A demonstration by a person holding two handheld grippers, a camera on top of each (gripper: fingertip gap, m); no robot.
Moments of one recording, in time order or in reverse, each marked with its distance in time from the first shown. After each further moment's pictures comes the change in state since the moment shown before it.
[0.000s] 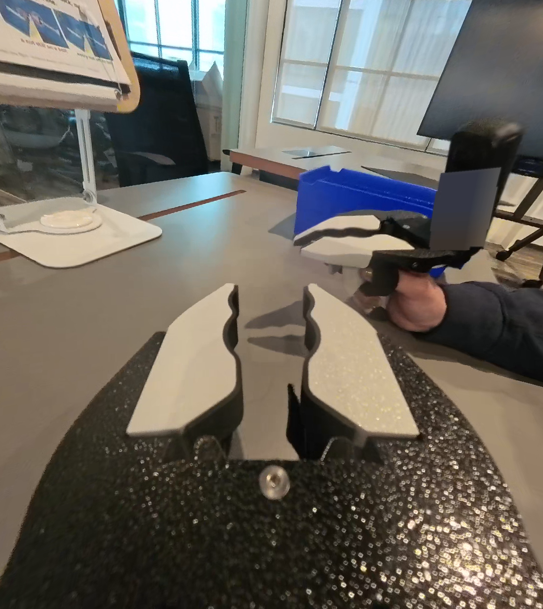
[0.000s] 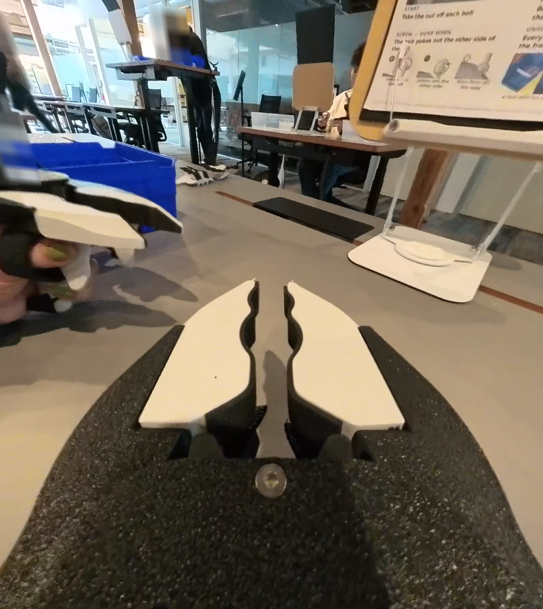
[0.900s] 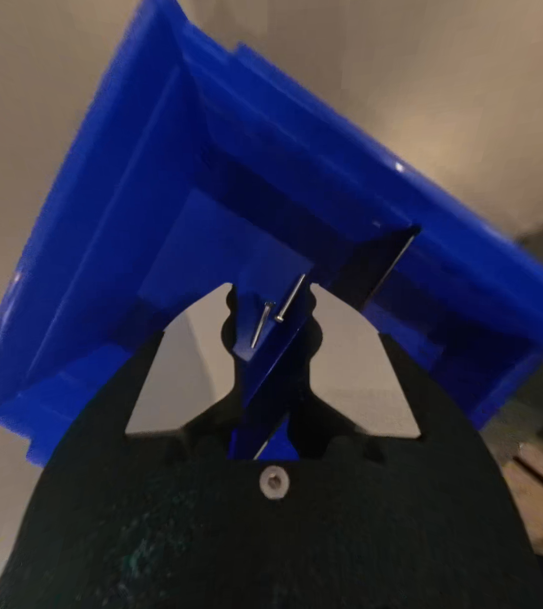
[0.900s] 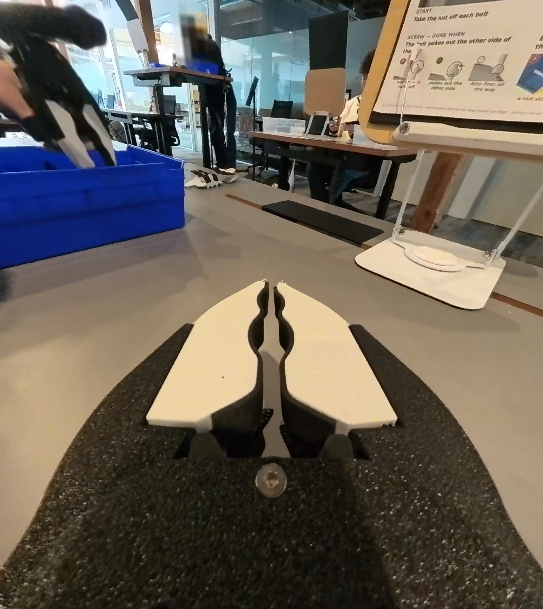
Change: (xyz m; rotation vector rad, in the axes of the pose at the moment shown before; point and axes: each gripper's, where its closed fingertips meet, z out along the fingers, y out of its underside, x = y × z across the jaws) left arm -0.194 0.017 -0.251 -1.121 -0.172 0.041; right arm 0.000 0.001 0.002 0.013 -0.040 0.001
